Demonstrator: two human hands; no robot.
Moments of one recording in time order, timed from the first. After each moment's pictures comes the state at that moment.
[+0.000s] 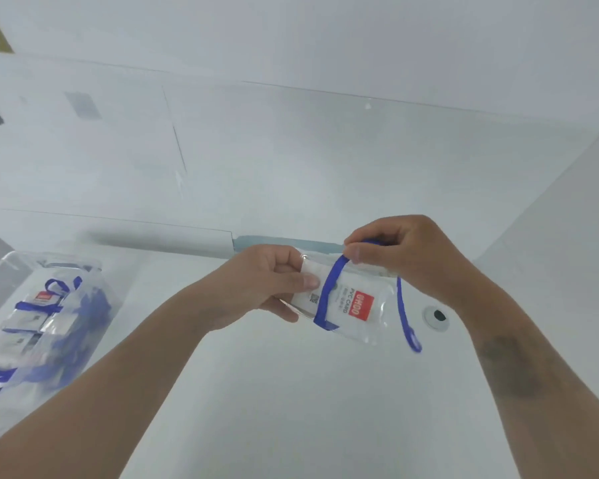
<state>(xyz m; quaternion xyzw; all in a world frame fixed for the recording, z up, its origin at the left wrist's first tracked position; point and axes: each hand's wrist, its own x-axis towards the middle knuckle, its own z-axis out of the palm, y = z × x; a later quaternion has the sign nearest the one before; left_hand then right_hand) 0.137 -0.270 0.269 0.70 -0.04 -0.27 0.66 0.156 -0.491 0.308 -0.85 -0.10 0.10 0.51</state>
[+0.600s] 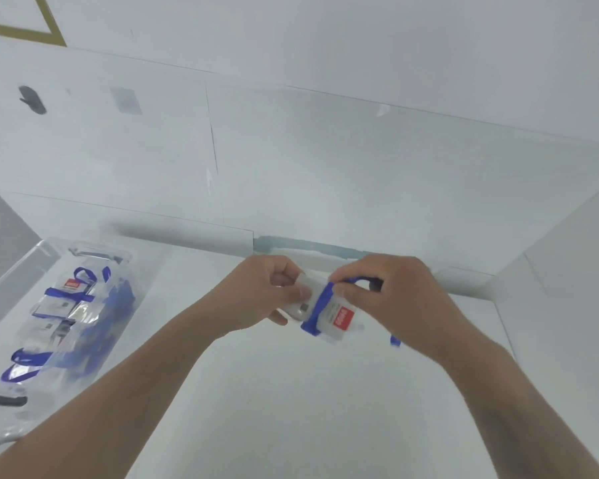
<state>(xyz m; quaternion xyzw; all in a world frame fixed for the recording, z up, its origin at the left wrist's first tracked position) 0.127 -0.220 0.247 0.81 0.01 -0.16 0.57 0.125 -0.429 0.291 -0.92 -0.18 0.04 0.33</state>
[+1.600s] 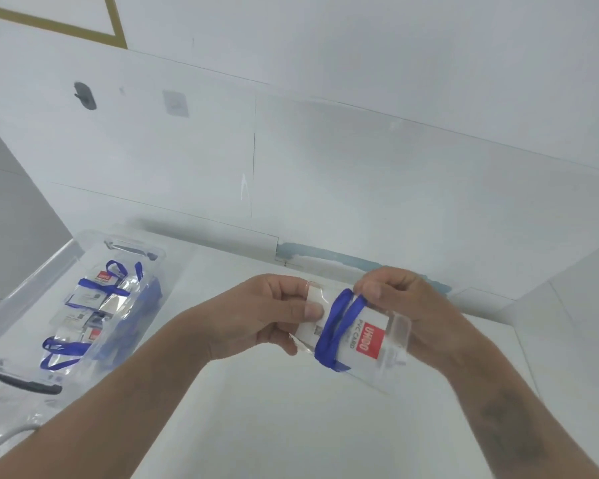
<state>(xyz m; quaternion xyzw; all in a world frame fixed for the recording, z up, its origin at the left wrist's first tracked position) 0.101 -0.159 0.253 0.59 -0.04 -0.31 0.75 0.130 -0.384 0.288 -0.62 -0.08 0.30 0.72</state>
